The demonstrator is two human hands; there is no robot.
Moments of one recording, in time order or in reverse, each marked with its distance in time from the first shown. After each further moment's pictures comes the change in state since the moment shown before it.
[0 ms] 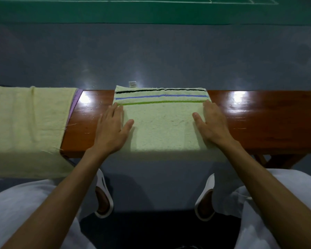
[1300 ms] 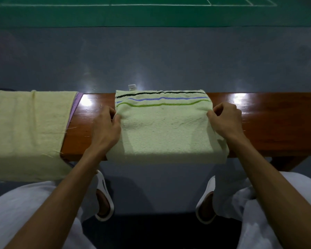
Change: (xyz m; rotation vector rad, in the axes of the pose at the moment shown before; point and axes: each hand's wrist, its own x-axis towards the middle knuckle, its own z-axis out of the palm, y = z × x) left_hand 0.010 0.010 -0.016 -0.265 0.176 -0.233; right_hand 0.006 0.004 -0.034 0.184 0.243 0.225
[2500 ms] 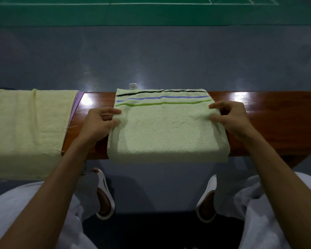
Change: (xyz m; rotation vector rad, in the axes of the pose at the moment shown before) left_hand 0.018 -0.024 -0.025 -0.395 -0.287 -0.152; right_hand 0.008 0.015 -0.016 0.431 -0.297 -0.032
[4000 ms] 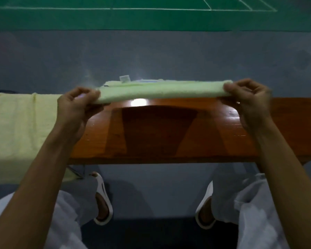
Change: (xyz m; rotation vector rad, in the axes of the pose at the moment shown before) left_hand -0.019 0.066 -0.033 -0.572 0.140 0.093; right_hand -0.008 -0.073 -0.023 0.574 0.144 -0.108
